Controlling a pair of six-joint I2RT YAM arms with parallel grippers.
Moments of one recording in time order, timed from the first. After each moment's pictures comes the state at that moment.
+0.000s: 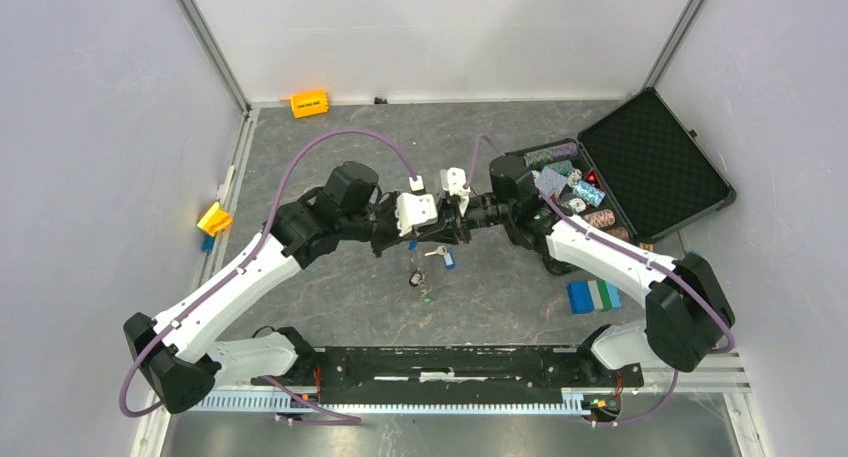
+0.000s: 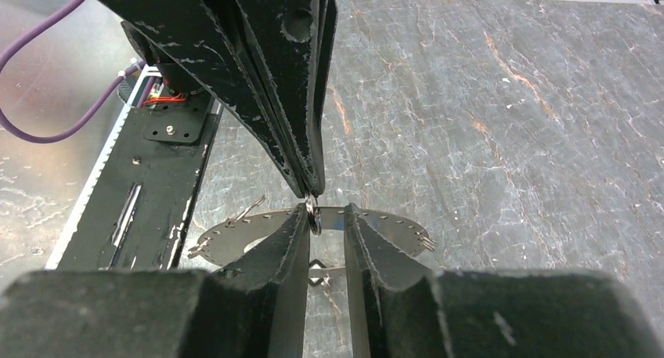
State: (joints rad) left arm -0.75 1.13 1.15 -0.72 0.38 0.53; right arm 0.68 1.41 0.94 0.16 -0.94 -0.28
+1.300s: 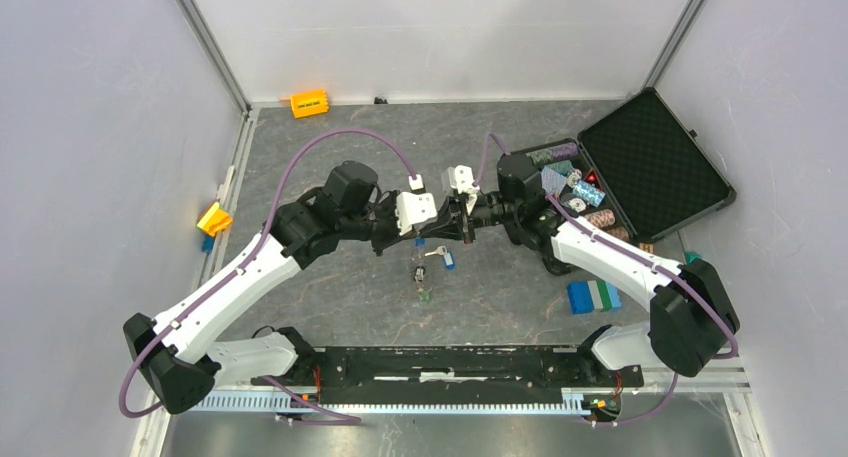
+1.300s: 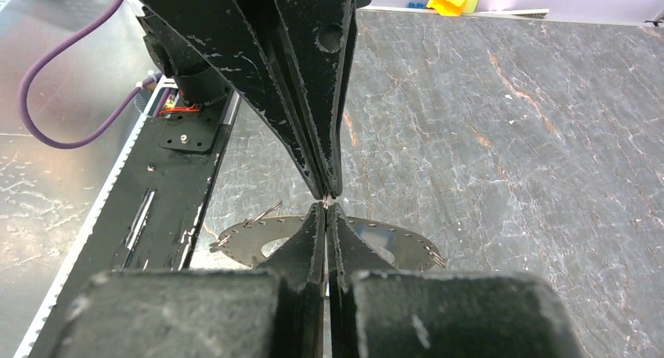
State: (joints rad) left arm -0.75 1.13 1.15 -0.70 0.37 0.53; right arm 0.66 1.38 0.92 0.20 -1.00 -0.24
